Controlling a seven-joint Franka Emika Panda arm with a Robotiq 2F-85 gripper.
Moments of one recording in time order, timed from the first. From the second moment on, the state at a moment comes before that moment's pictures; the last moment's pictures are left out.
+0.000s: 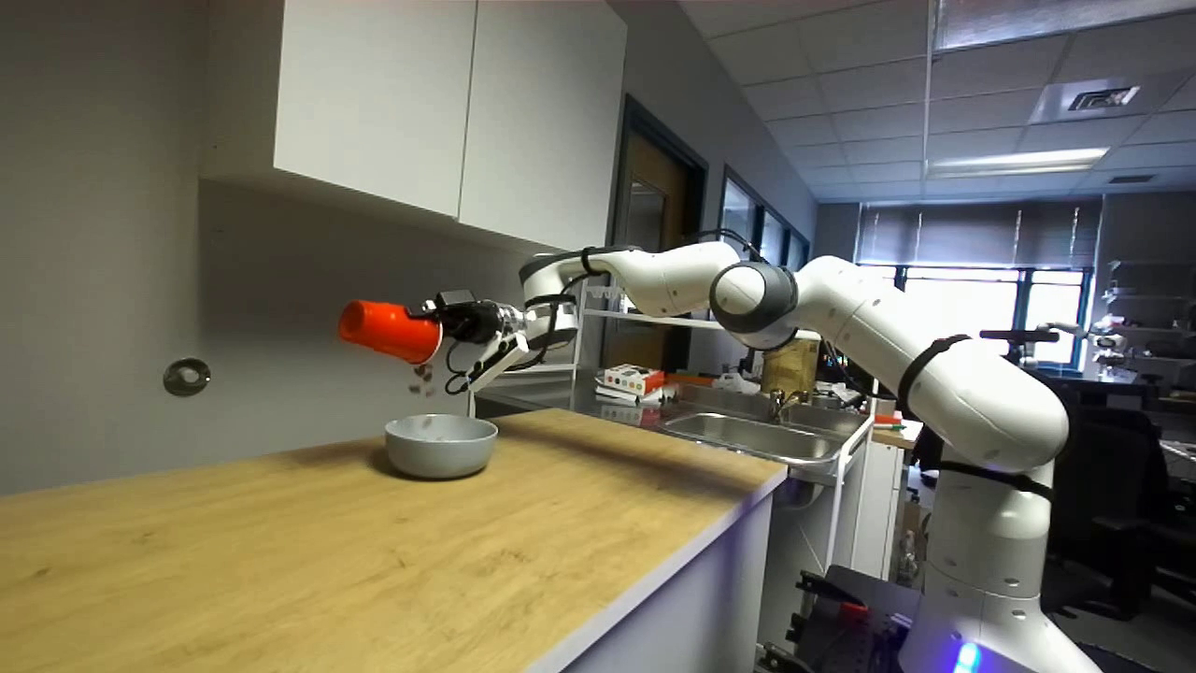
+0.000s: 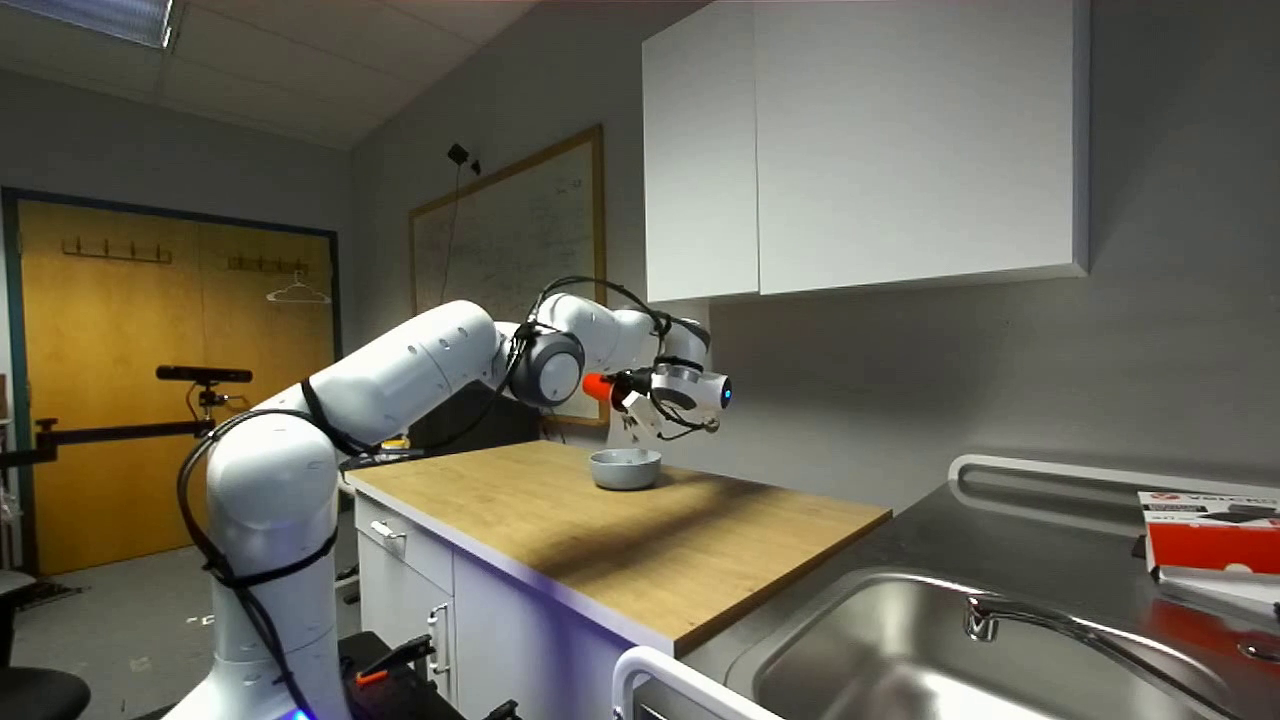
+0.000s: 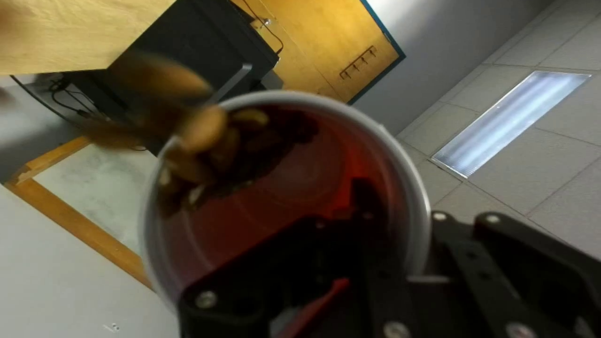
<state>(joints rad) -0.12 0.99 0.24 -0.92 1.40 1.51 -1.17</state>
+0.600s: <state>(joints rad) -0.11 1.00 0.24 -0.90 1.42 1.51 -1.16</state>
